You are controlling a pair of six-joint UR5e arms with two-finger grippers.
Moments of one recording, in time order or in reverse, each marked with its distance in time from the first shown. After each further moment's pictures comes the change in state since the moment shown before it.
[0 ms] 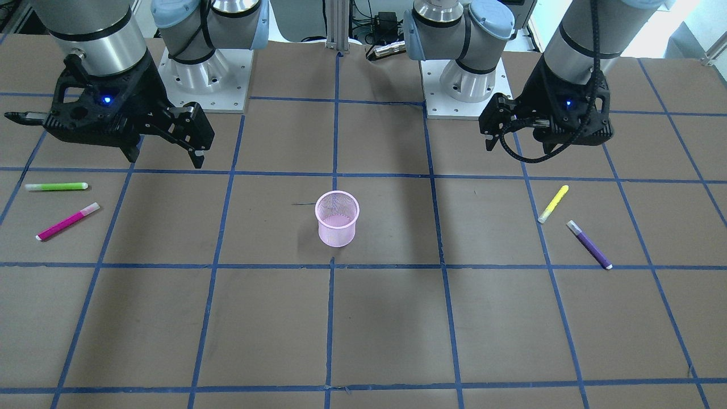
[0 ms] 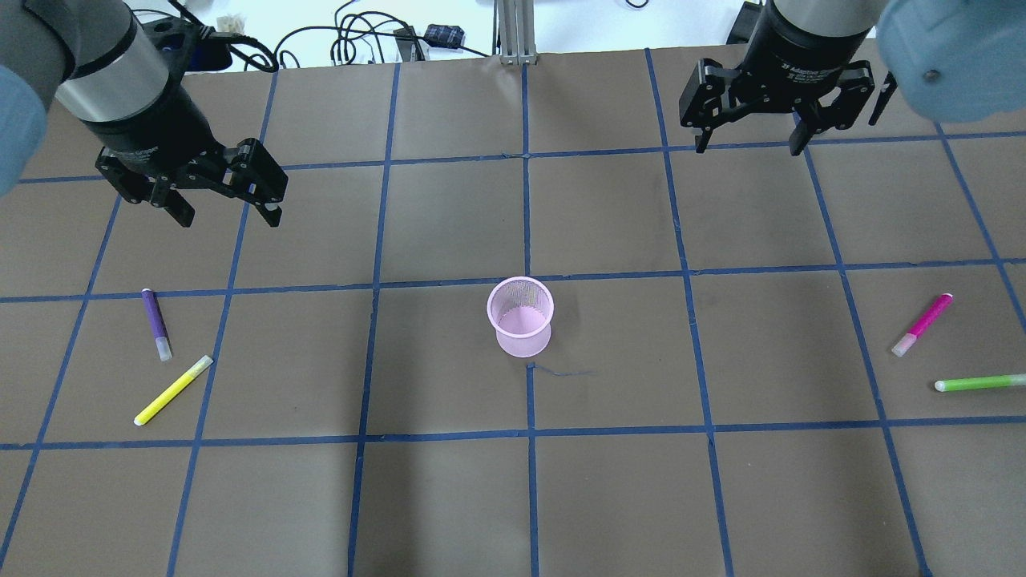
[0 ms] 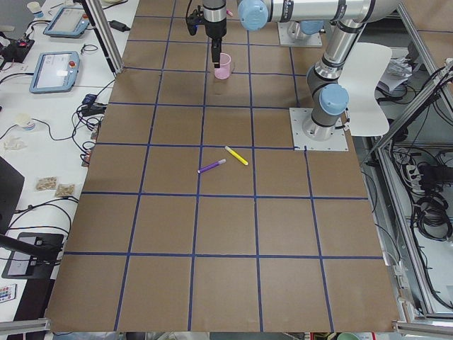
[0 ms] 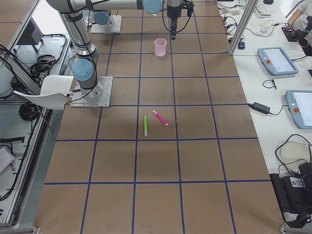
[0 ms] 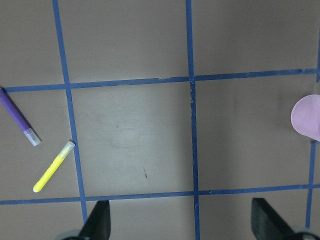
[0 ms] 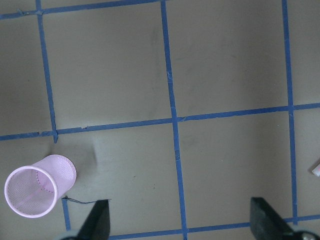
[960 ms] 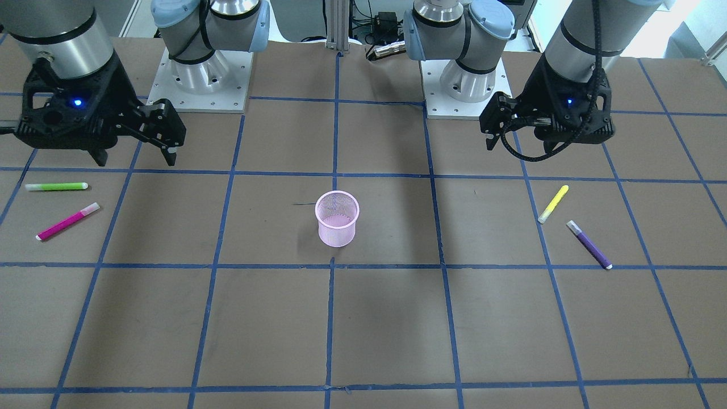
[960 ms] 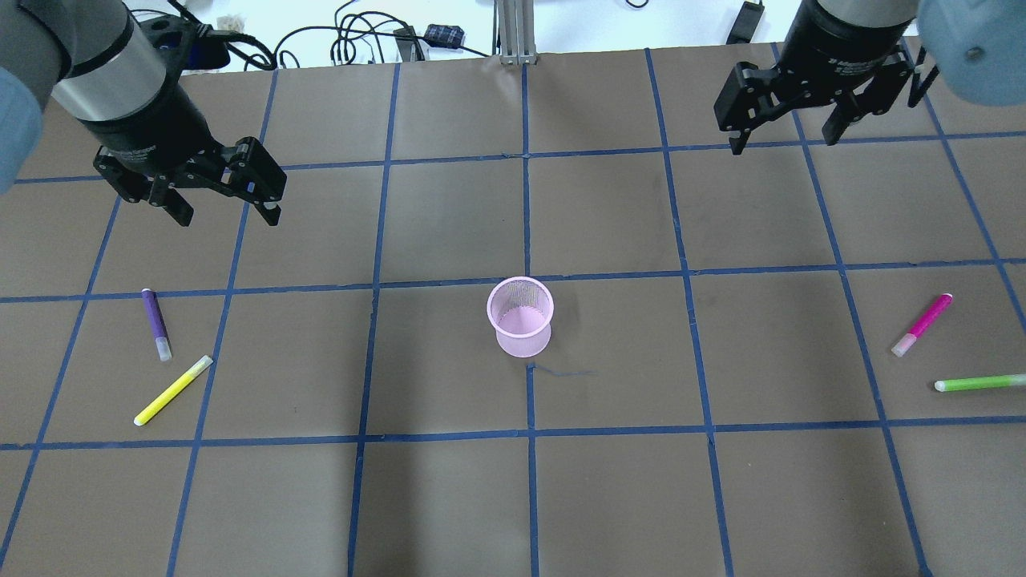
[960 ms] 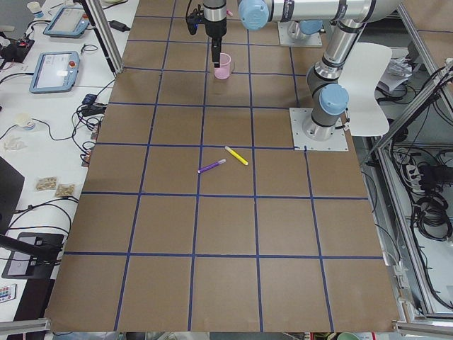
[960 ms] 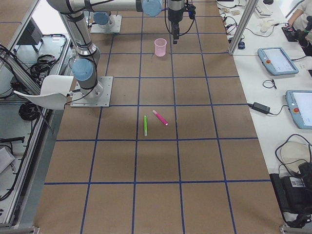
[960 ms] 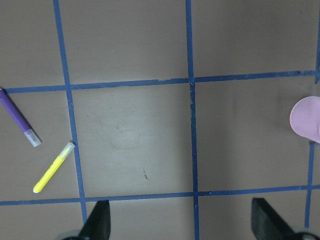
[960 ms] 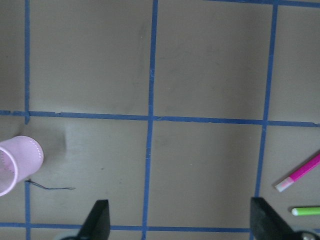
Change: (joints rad) left arm 0.002 0.003 0.000 0.001 -0.002 0.000; right arm -0.089 -0.001 -0.007 0.028 -0.037 -0.268
